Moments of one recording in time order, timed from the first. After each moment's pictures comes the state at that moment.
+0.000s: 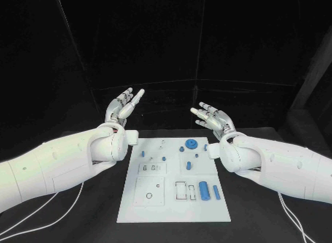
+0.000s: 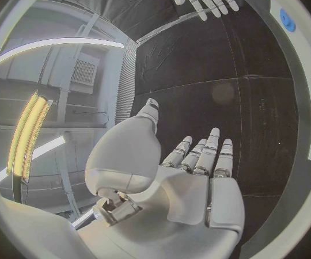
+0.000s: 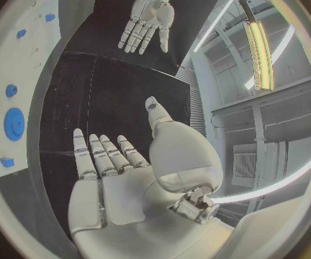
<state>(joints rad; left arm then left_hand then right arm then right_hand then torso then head) 1.18 -0.66 -0.03 1.32 0.09 -0.60 0.55 1.14 0.05 -0.04 0.17 0.05 0.22 0.14 0.02 0.03 0.17 0.20 0.02 0.02 0.38 0.20 0.06 0.06 0.12 0.15 0.28 0.02 0.03 1.12 -0.68 -0.03 1.36 -0.12 -0.53 0.41 1.08 0.12 -0.03 -0.12 0.20 0.26 0.14 0.03 0.03 0.30 0.23 0.03 0.03 0.32 0.23 0.04 0.03 0.07 0.41 0.28 0.05 0.05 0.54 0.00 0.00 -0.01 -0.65</state>
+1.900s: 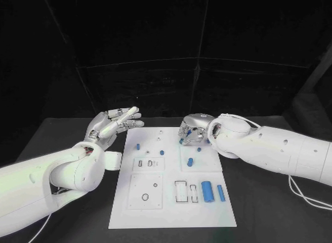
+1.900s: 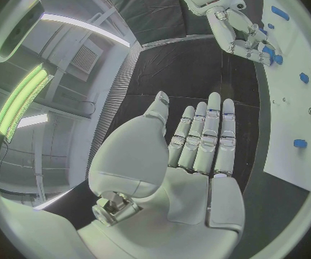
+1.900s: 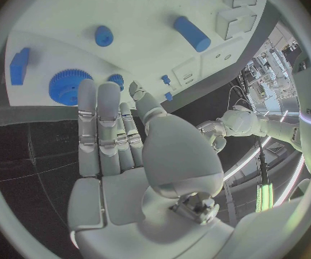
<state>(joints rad) 1.18 -0.90 -0.03 1.66 0.06 -0.43 0.57 1.30 0.07 -0.07 0.08 0.05 0.91 0.23 0.12 0.07 0.96 0.19 0.17 0.06 1.03 0.14 0.26 0.14 0.17 0.80 0.26 0.28 0.13 1.26 -0.62 -0.04 1.28 -1.55 -0.16 -0.10 1.31 0.04 0.04 -0.28 0.20 1.01 0.15 0.07 0.07 1.15 0.09 0.07 0.06 1.46 0.00 0.80 0.48 0.16 1.13 0.10 0.90 0.50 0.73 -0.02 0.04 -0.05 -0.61</state>
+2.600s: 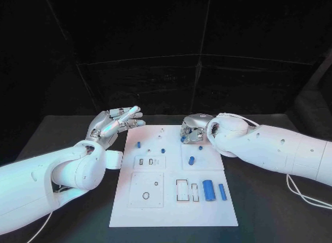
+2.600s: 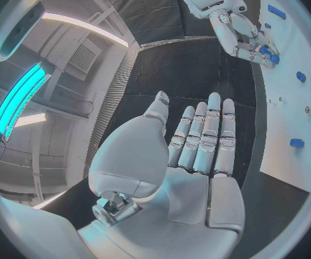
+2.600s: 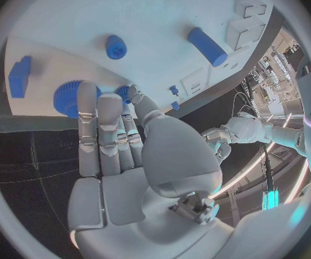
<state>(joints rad) 1.18 -0.90 -0.03 1.65 0.06 -0.42 0.56 1.30 0.07 -0.07 0.08 0.05 0.91 0.23 0.12 0.07 0.96 0.19 0.16 0.06 1.03 0.14 0.25 0.14 0.17 0.80 0.26 0.28 0.13 1.26 -0.60 -0.04 1.25 -1.58 -0.12 -0.13 1.31 0.08 0.06 -0.28 0.16 1.03 0.16 0.07 0.07 1.15 0.09 0.08 0.06 1.46 0.00 0.93 0.61 0.16 1.11 0.10 0.96 0.53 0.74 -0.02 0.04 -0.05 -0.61</state>
